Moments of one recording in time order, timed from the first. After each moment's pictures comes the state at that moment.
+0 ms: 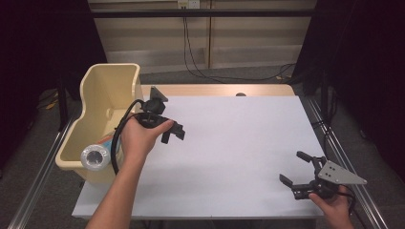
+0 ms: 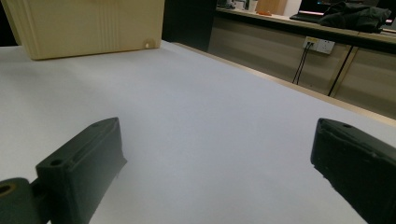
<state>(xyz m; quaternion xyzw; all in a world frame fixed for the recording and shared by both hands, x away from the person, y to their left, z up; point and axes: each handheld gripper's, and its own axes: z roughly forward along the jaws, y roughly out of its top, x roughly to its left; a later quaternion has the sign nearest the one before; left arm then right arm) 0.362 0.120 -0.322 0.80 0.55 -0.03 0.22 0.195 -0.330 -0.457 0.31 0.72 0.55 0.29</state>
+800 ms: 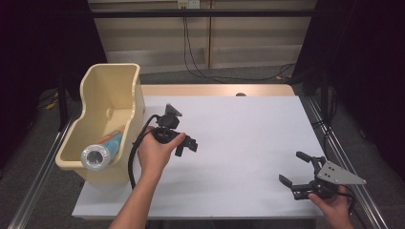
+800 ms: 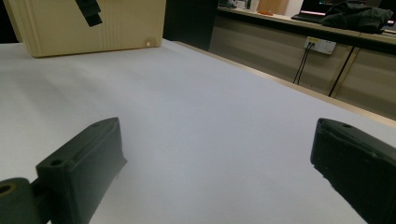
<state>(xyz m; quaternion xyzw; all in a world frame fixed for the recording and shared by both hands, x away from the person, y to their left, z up) 0.350 0.094 -0.371 0.81 0.53 -0.04 0.24 0.195 -0.329 -0.457 0.30 0.72 0.55 0.30</state>
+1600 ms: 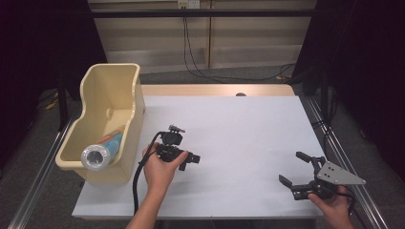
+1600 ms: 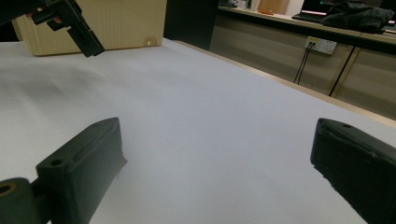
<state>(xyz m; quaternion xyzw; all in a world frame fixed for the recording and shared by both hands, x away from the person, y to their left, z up) 0.329 0.093 -0.426 0.81 0.51 0.01 0.30 0.195 -0.329 -0.458 0.30 0.72 0.55 0.29</state>
